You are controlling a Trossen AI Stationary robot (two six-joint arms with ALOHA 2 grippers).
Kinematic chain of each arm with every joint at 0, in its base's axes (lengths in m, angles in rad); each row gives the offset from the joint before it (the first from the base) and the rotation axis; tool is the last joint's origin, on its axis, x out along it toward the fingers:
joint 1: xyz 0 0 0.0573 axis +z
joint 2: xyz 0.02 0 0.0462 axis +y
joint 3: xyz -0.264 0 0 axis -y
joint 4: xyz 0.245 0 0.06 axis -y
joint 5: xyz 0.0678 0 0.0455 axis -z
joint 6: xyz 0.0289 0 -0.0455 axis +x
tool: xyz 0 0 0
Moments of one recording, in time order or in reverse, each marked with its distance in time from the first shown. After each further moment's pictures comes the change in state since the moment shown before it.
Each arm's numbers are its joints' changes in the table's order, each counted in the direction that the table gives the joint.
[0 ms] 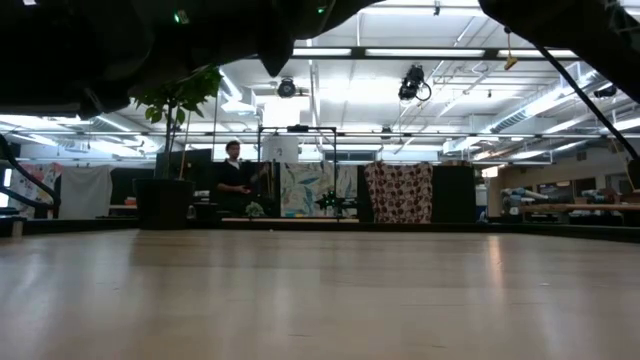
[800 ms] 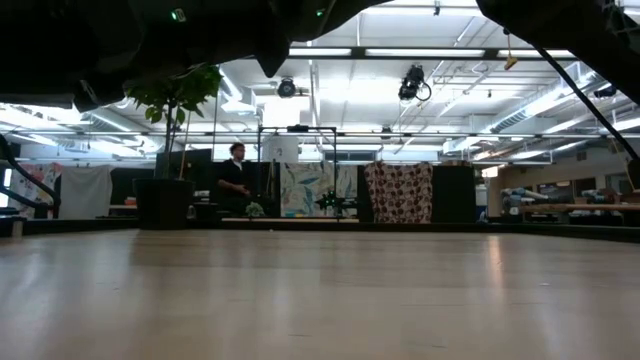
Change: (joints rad) left arm 0.047 0.000 0.000 0.084 0.000 0.056; right arm -0.009 0.000 0.000 0.041 -0.011 0.000
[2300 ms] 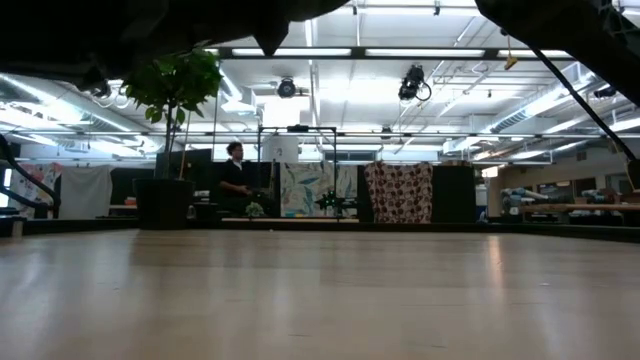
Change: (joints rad) left arm 0.016 0.000 0.000 0.140 0.013 -0.431; right arm -0.013 -0.003 0.088 -0.125 -0.061 -0.043
